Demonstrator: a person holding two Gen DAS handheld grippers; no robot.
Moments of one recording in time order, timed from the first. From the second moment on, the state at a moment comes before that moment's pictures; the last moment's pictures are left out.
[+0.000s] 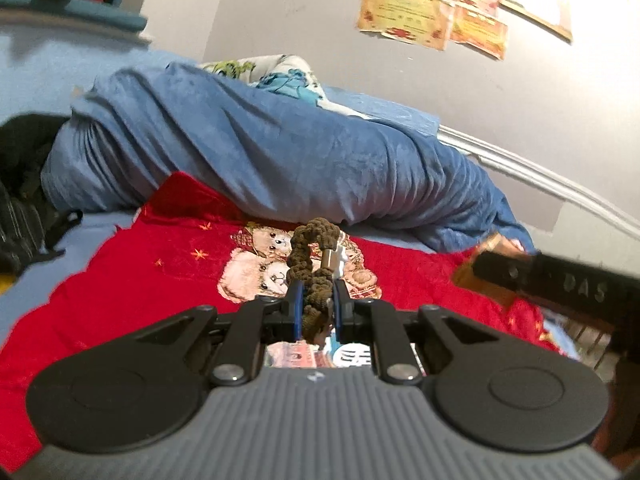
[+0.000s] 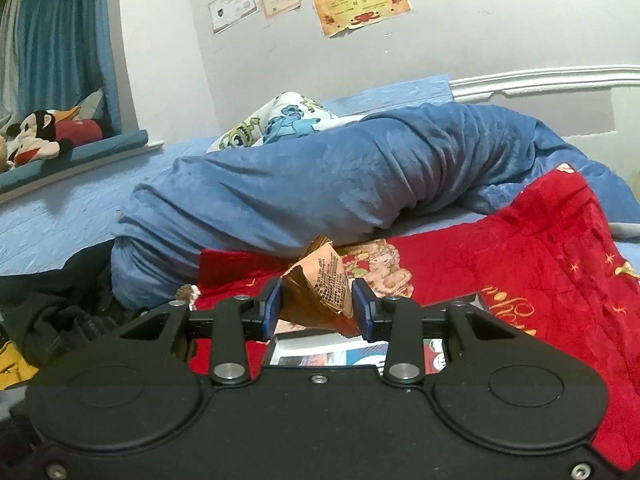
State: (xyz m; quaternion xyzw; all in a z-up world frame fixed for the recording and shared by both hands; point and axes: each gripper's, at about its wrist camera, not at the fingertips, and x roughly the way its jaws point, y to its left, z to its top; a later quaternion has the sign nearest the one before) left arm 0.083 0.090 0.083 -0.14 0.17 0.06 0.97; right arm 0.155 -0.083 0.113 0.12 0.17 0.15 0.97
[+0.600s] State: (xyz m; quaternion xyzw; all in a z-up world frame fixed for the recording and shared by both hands) left arm 0.146 0.091 0.017 -0.10 0.24 0.07 0.96; right arm 0.221 -0.123 0.038 0.16 0.23 0.12 0.95
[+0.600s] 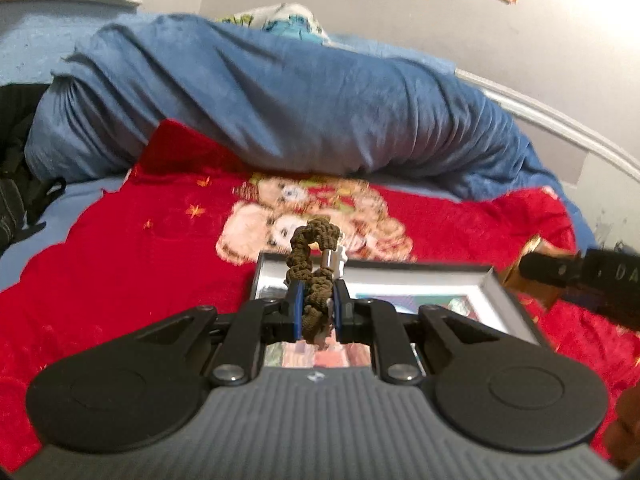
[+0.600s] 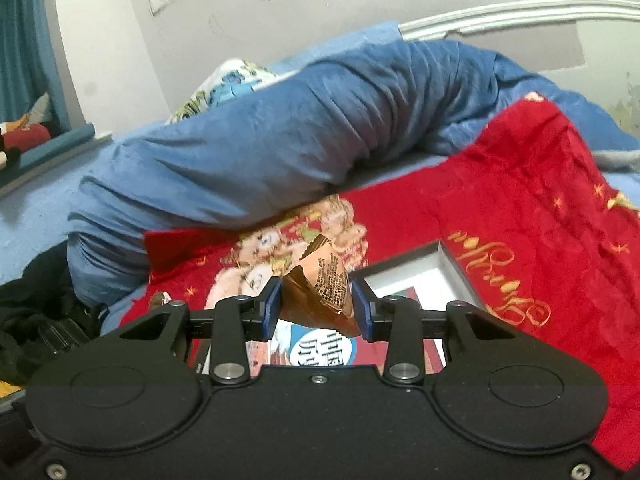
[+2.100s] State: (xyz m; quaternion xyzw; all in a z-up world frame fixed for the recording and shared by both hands) left arm 0.156 0.078 -0.037 -0.08 0.34 0.05 0.94; right arm 0.240 -0.098 -0.013 0.15 0.31 0.15 0.93
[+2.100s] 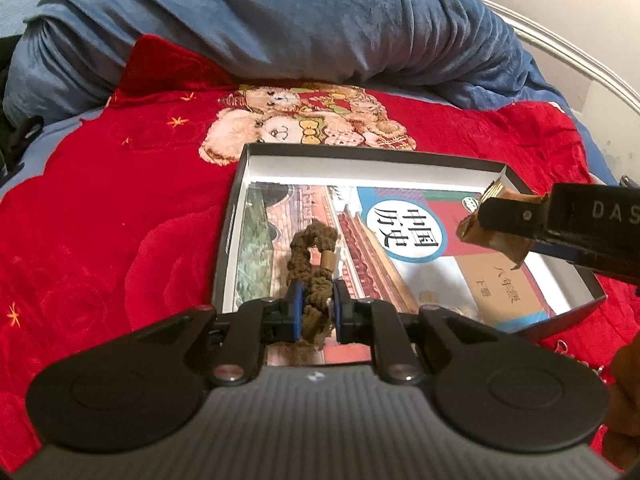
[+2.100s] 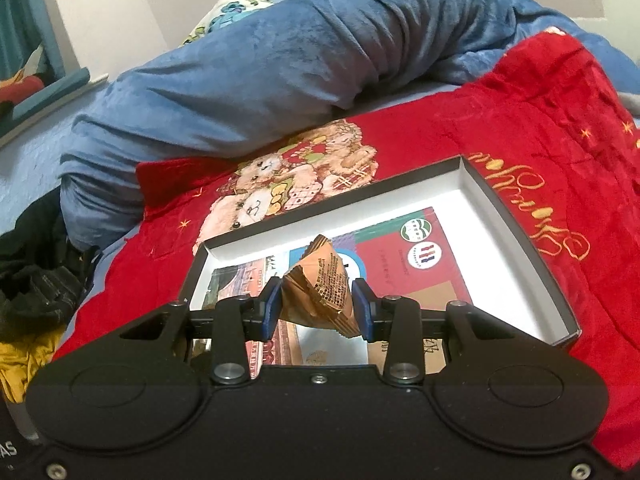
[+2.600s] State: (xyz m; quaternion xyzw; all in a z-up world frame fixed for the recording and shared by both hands) left arm 0.150 0.072 -0.039 -0.07 0.36 0.06 0.93; right arm 0.234 -0.061 -0.026 0.10 0.34 0.17 0.92
